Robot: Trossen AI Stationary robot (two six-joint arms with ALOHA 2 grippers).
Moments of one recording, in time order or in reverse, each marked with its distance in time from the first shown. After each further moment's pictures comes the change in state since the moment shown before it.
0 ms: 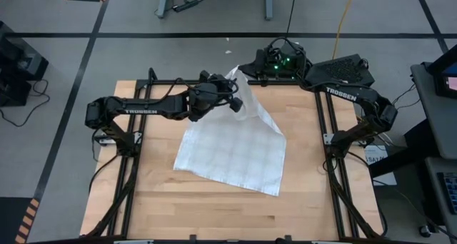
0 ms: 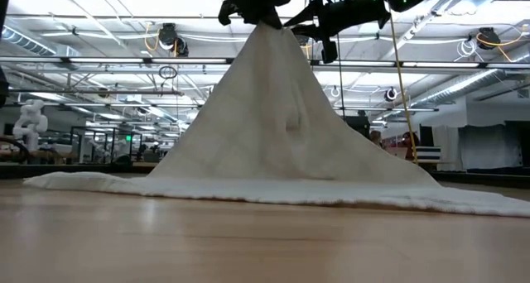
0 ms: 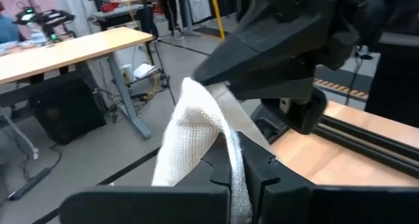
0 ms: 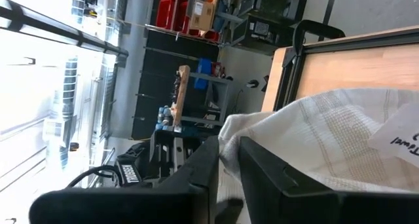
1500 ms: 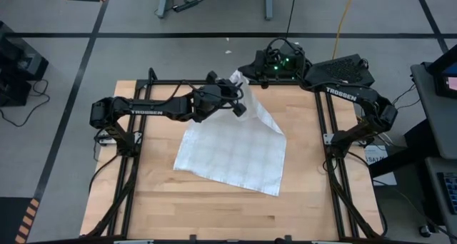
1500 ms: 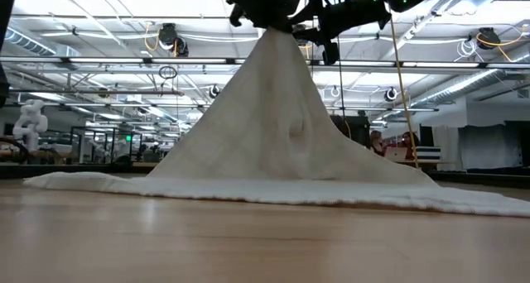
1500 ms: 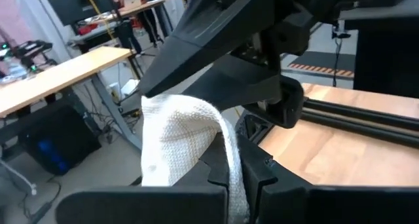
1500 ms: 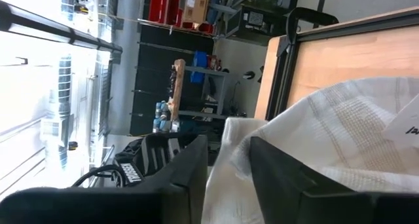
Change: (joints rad) left arm 0.000 0.050 0.000 0.064 0.069 0.170; right arm 0.000 0.000 0.000 -0.032 -0.025 0.020
